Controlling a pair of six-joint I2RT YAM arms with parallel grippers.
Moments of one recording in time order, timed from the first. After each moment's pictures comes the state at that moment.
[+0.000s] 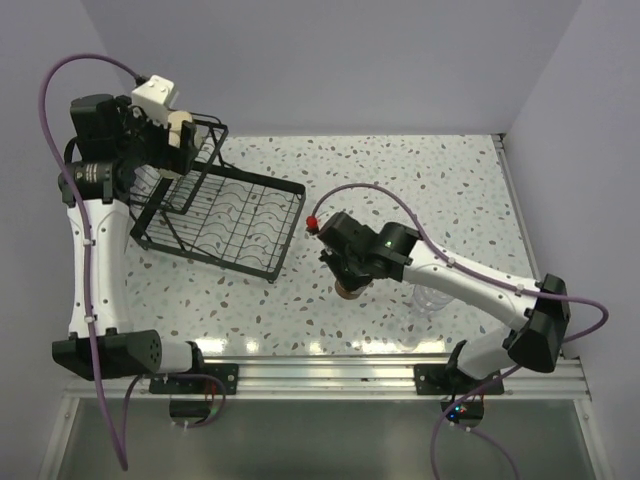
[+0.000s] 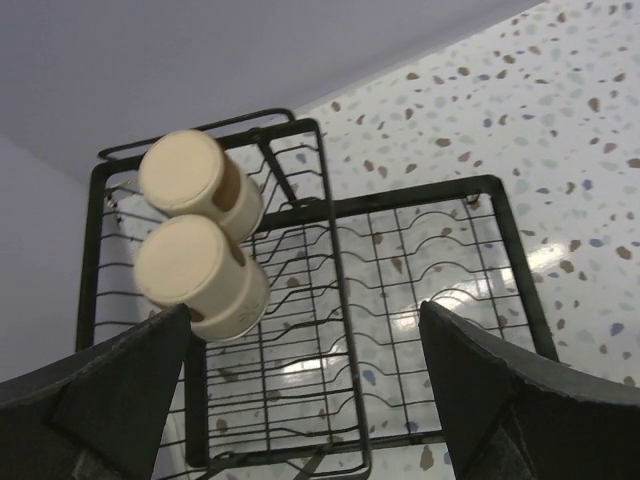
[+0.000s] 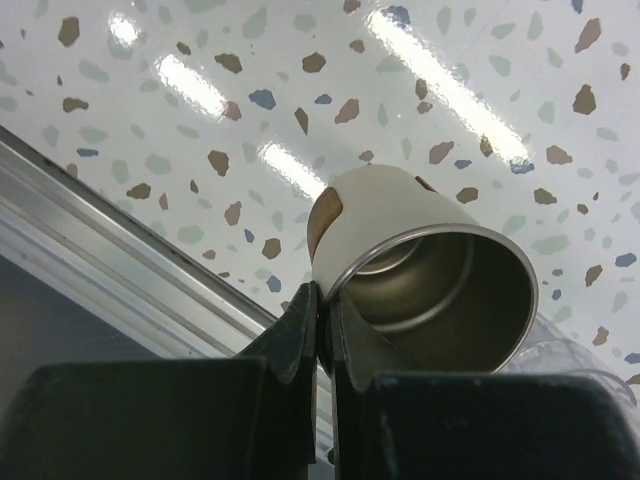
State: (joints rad) left arm 0.11 1.34 1.71 -0.79 0.41 0.32; right arm 0.99 1.44 1.35 -0.97 0.13 0.29
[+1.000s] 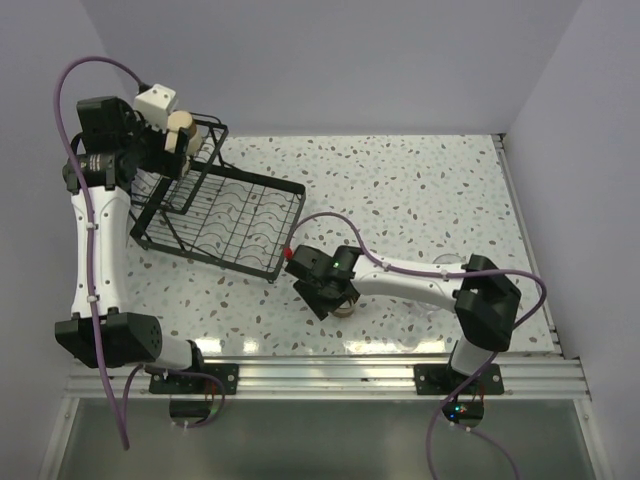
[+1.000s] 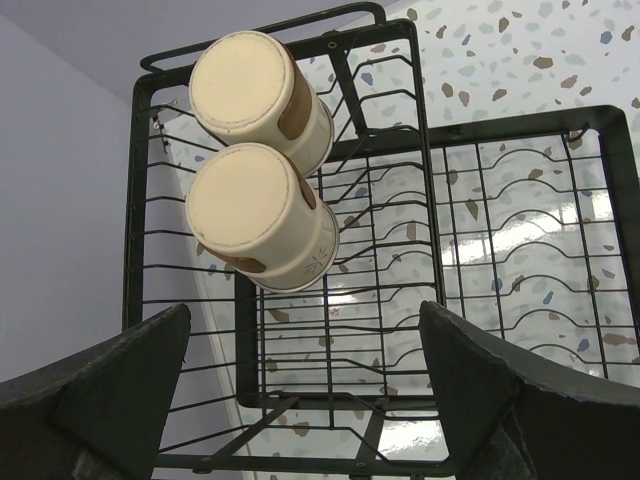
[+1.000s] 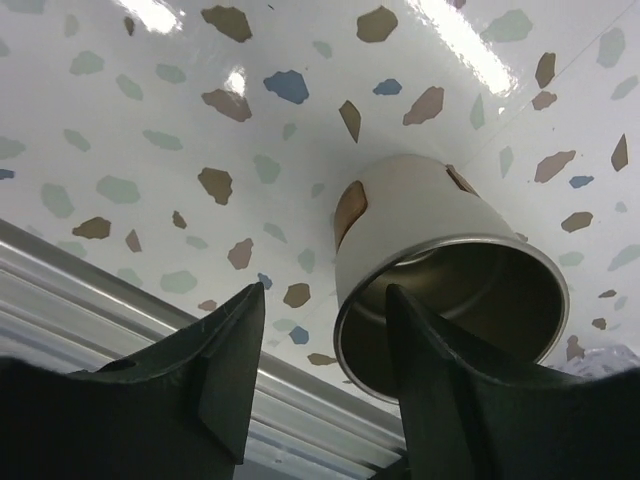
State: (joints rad) left arm 0.17 1.43 1.72 -0.84 0.25 0.43; right arm 1.12 1.72 1.25 -0.82 0.19 0.40
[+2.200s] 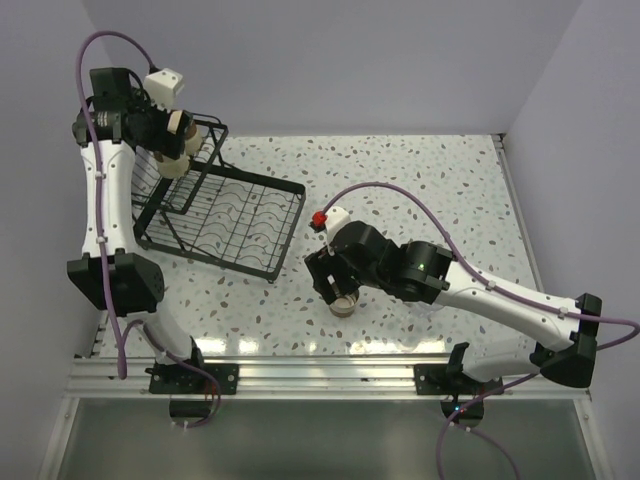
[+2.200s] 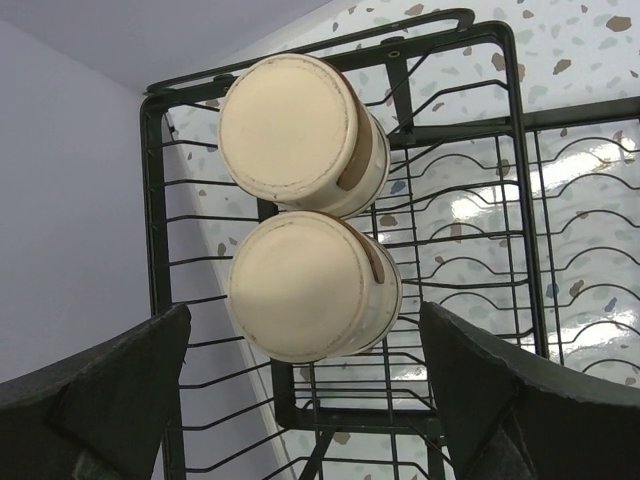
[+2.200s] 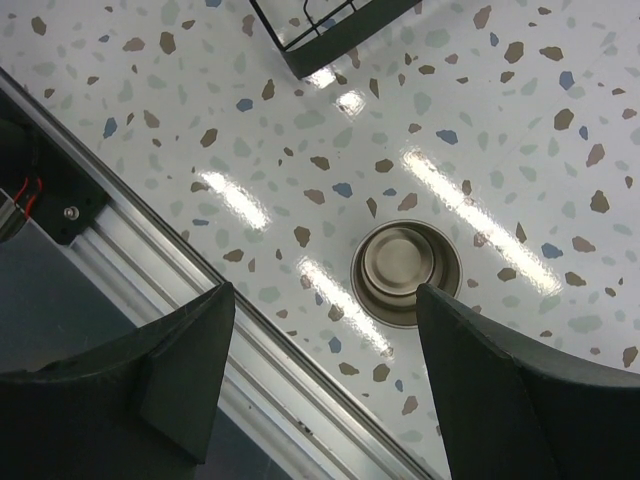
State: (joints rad) left arm 0.17 1.76 2.07 -1.00 0.21 0.51; right arm 1.13 1.27 1.29 -0.77 0.22 0.35
